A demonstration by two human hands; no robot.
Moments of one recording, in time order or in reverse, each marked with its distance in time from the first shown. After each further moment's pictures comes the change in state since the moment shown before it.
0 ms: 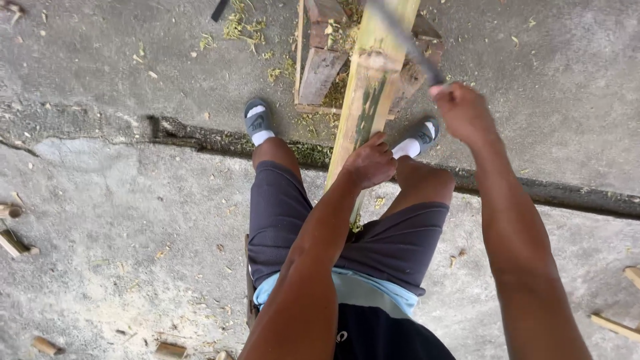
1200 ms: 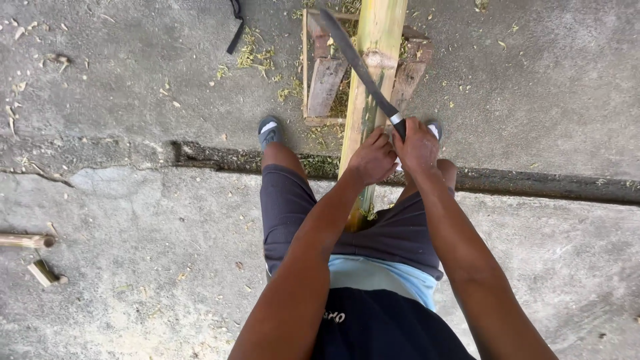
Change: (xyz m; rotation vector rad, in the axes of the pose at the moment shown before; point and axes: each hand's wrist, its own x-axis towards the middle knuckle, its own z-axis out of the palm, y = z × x) left_hand -0.026 0.017 0.034 -0.085 0.124 -0.050; right_hand -0.034 0.058 0.160 -0.218 0.502 -0.378
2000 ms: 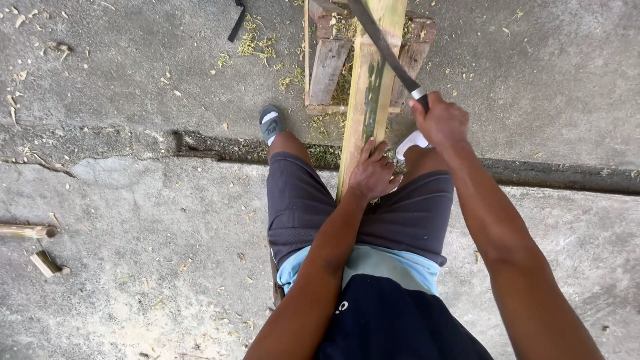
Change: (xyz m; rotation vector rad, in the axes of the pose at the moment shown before) left_hand -0.051 0.058 0.003 -0.201 0.013 -0.232; right_hand 0.008 0.000 -0.061 -0.159 -0.122 0.068
